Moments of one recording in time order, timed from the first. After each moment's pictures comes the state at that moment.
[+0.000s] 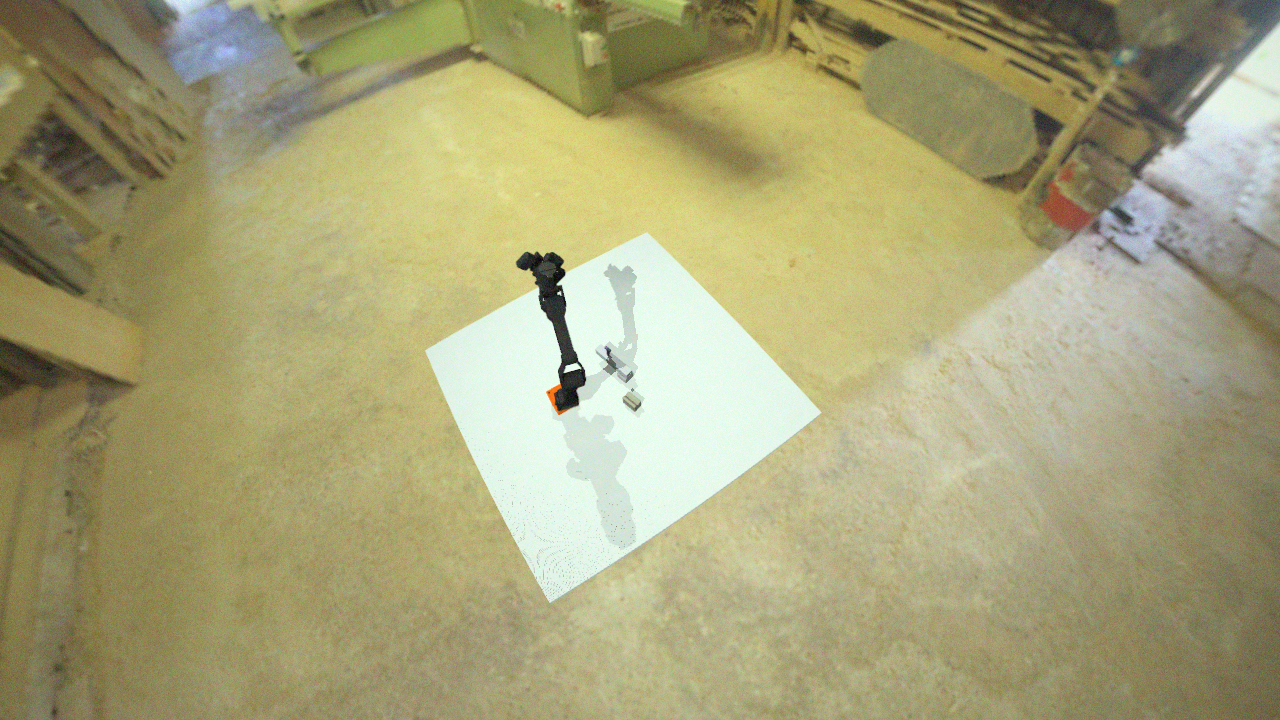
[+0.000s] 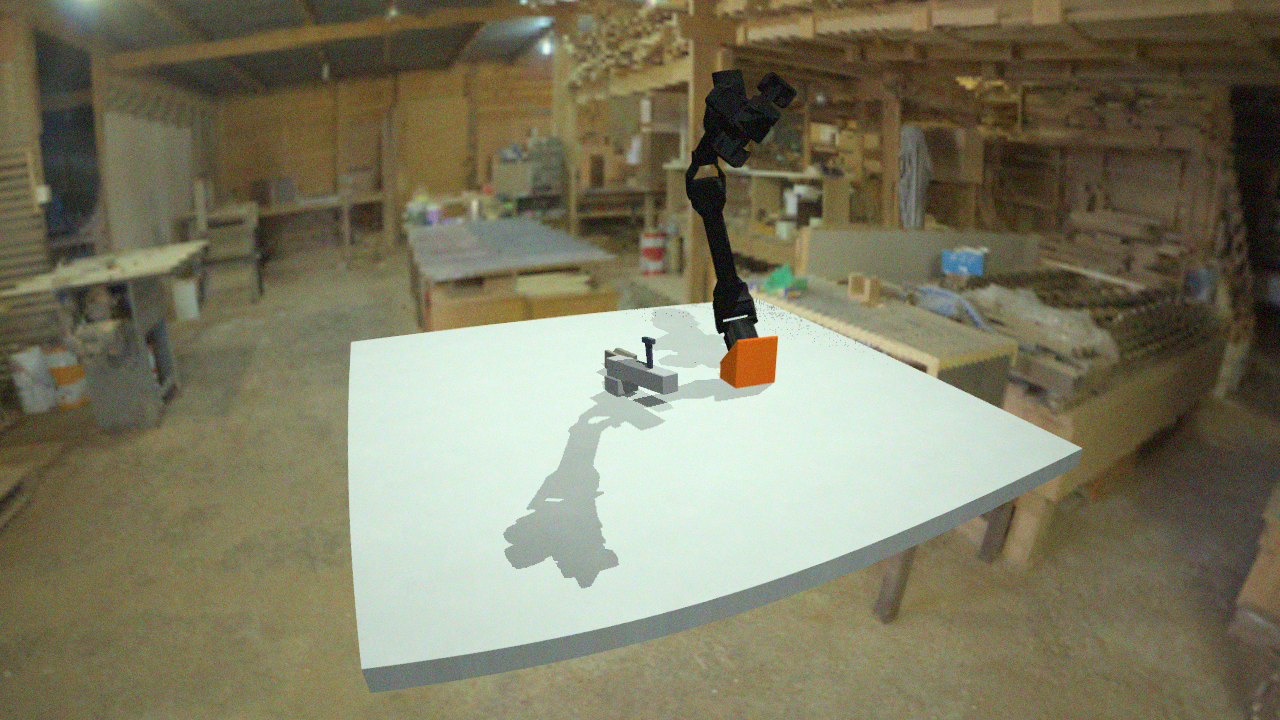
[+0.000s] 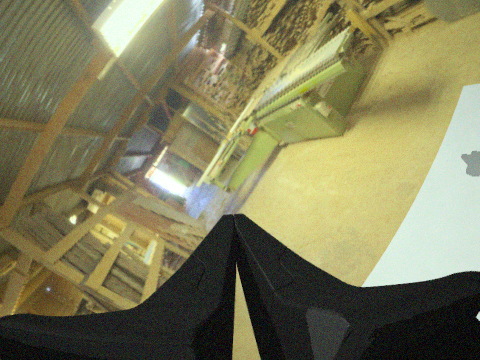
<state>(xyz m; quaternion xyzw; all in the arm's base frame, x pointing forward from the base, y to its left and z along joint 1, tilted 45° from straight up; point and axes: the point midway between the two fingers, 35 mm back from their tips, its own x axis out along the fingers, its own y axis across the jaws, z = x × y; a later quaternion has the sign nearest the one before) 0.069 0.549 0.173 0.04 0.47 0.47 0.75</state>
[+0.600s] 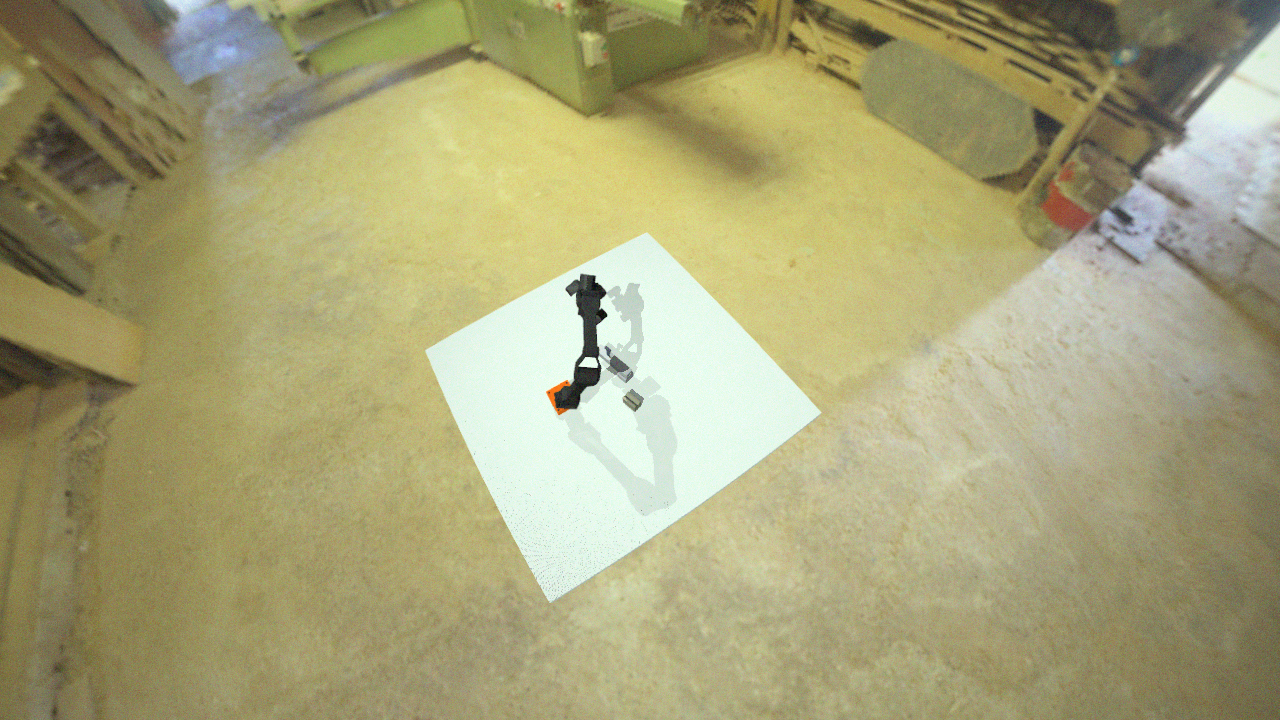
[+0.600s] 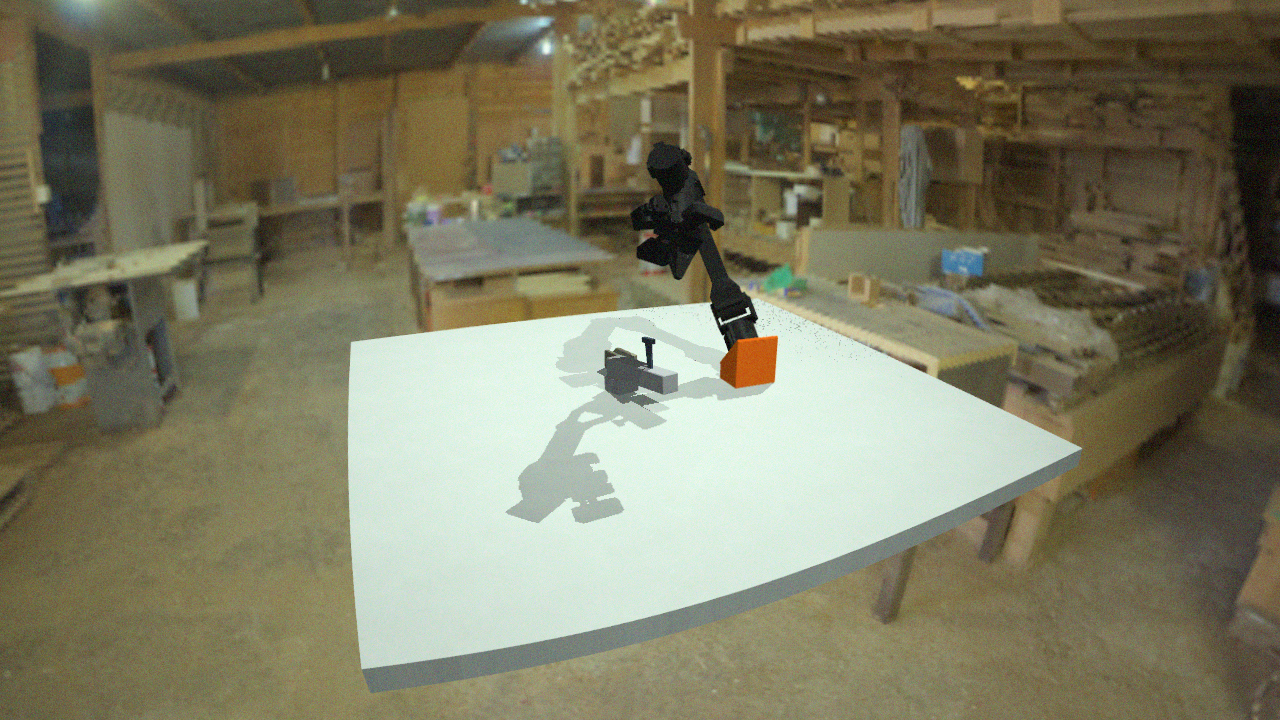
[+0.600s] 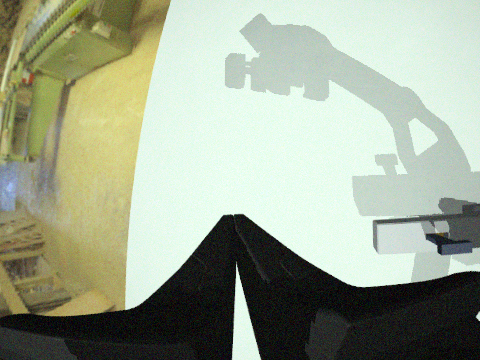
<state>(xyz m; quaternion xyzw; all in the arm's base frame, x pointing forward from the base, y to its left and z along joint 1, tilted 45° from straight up) 0.217 0.335 0.044 -0.18 0.59 0.08 0.78</state>
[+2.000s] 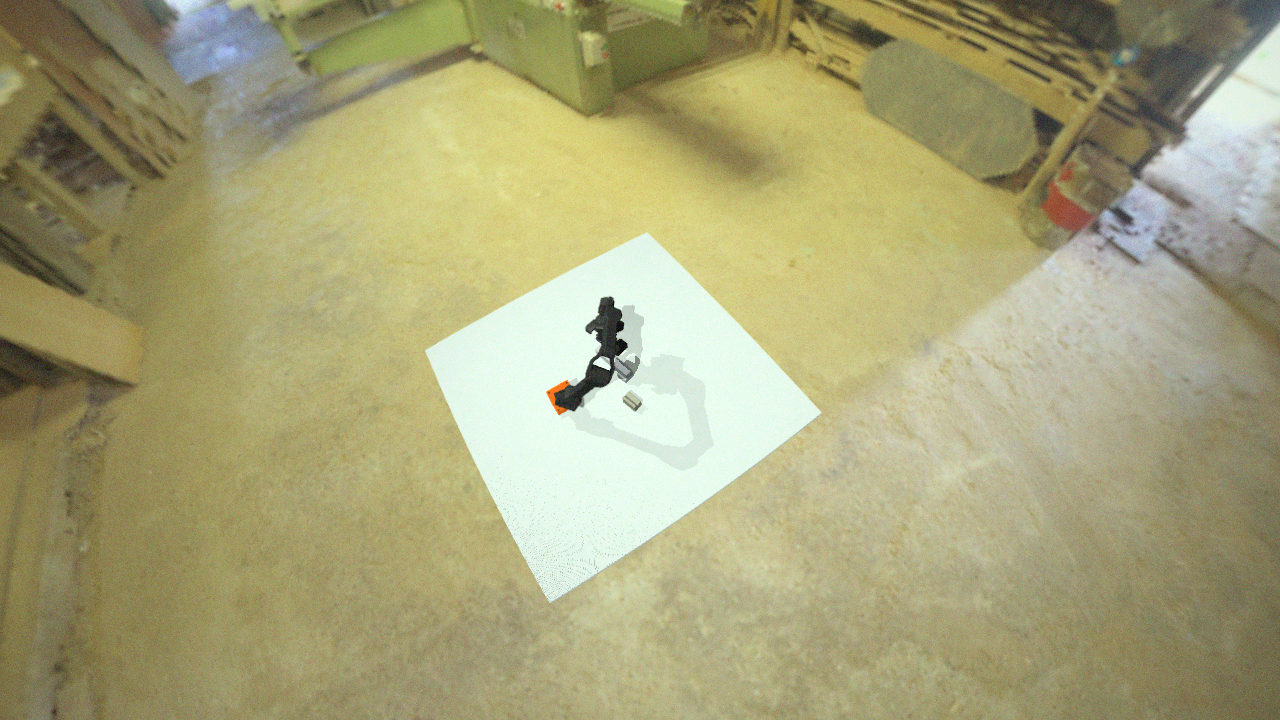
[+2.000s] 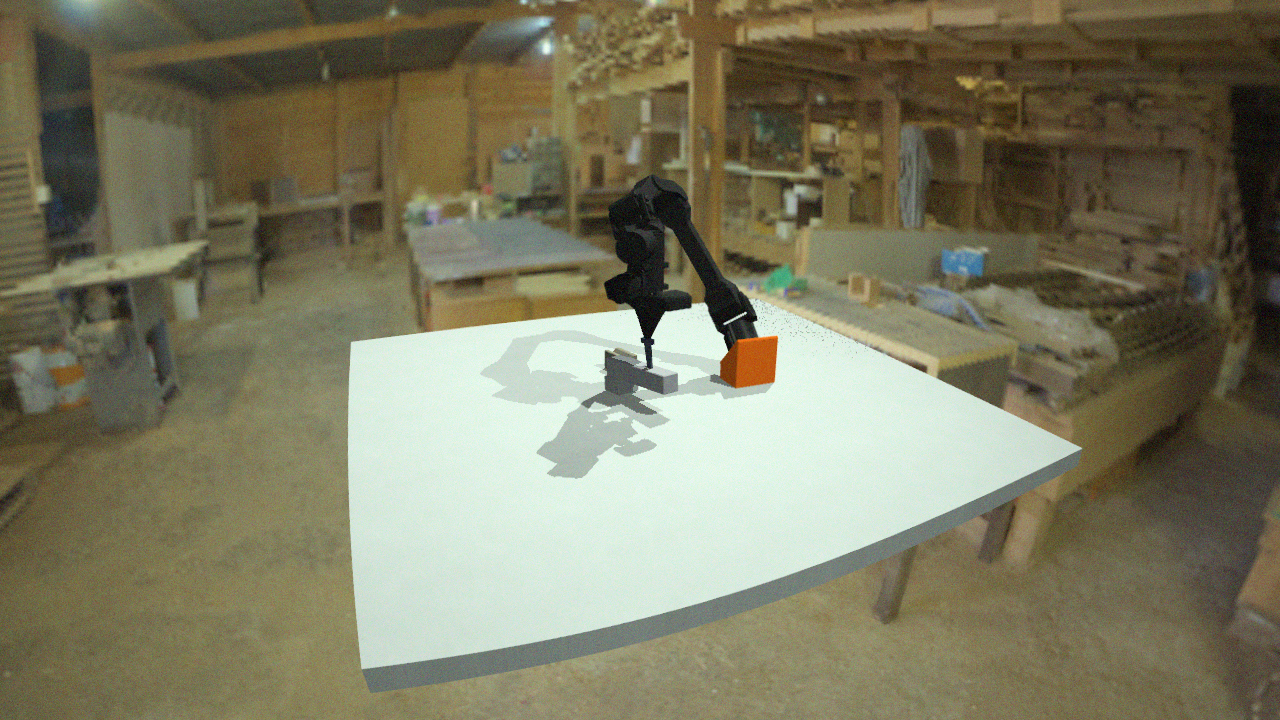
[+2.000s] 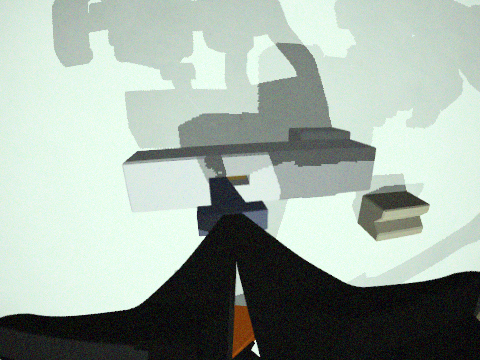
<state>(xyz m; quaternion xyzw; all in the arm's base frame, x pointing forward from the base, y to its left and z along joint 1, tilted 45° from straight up) 0.240 0.147 0.034 -0.39 0.66 -0.14 0.63</state>
